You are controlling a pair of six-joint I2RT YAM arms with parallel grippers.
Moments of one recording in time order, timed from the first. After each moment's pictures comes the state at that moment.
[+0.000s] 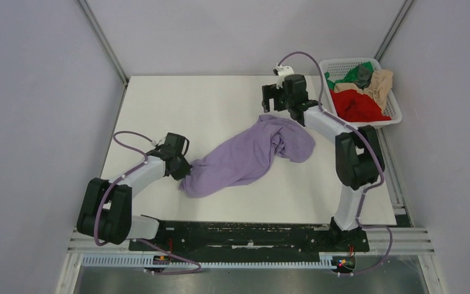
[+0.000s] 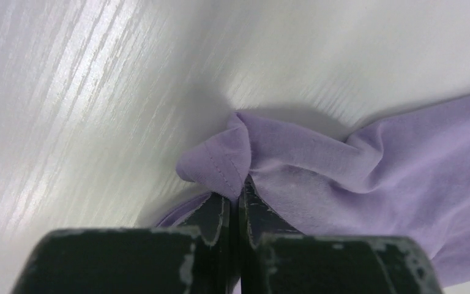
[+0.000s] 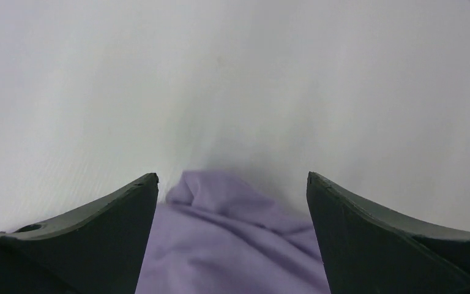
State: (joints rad) left arm -0.27 1.34 0.64 -0.44 -0.13 -0.86; right arm 0.32 1.84 1.32 0.00 -0.06 0.06
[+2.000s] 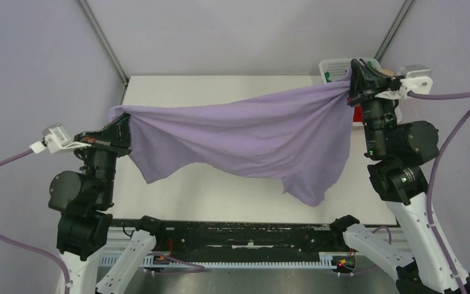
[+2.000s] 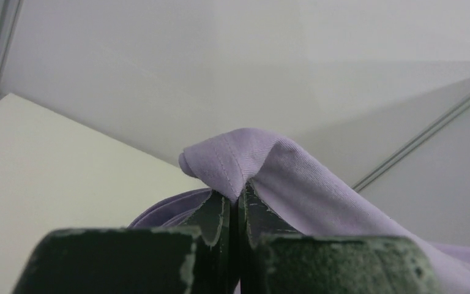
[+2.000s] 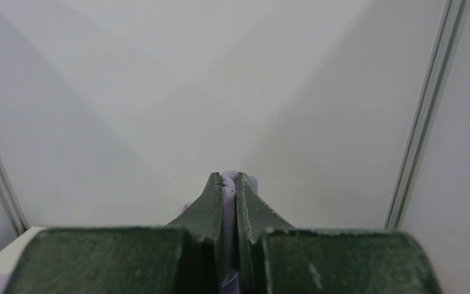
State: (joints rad) left arm -0.27 0.47 1.17 -0.40 -0.28 -0.60; right arm 0.43 0.82 1.28 0.07 0.27 -0.15
